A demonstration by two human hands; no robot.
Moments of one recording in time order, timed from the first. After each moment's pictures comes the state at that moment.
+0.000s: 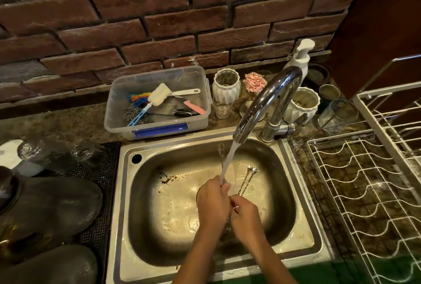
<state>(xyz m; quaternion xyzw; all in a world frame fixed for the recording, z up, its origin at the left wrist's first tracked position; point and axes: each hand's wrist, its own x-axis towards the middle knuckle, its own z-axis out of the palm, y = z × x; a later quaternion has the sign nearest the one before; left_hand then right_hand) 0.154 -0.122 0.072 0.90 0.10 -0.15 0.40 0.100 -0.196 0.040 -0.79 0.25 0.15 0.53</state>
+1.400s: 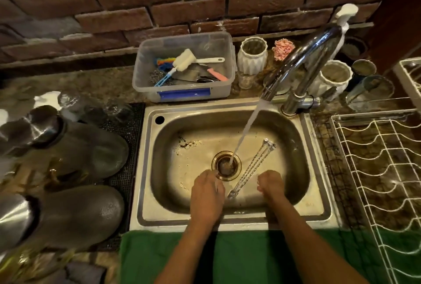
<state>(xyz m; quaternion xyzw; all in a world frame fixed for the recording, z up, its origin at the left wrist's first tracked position) 0.081 -0.048 0.026 0.95 0.04 -0.14 0.29 0.108 -0.231 -0.032 -0.73 0.45 0.19 0.49</state>
